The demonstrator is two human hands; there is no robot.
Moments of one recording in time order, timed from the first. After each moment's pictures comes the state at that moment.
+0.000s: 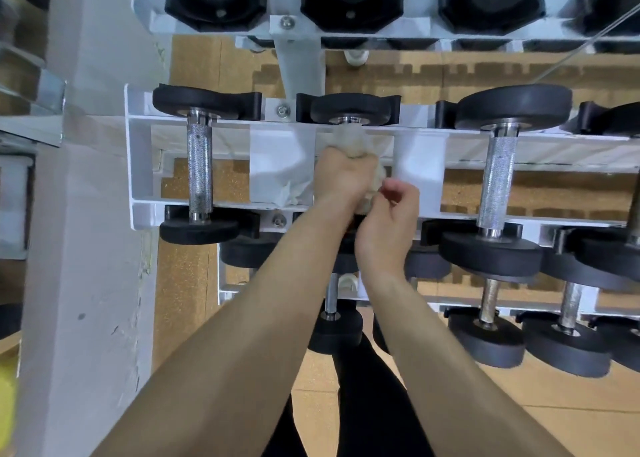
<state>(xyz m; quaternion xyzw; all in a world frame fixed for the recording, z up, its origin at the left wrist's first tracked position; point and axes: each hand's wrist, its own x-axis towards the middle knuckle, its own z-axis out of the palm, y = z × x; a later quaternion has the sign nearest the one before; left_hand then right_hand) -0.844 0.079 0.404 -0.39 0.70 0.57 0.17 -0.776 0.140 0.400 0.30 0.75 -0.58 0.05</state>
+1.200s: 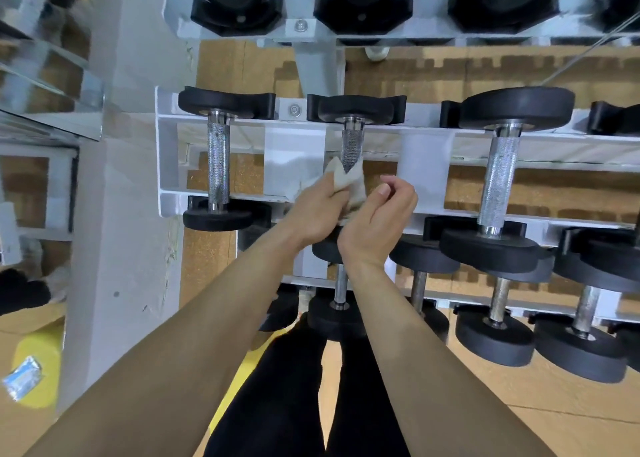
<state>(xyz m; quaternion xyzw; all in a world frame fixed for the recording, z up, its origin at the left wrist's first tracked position) -0.789 0.038 0.415 -0.19 0.81 0.47 0.29 -0.768 0.125 0.380 0.24 0.81 -0.53 -0.06</state>
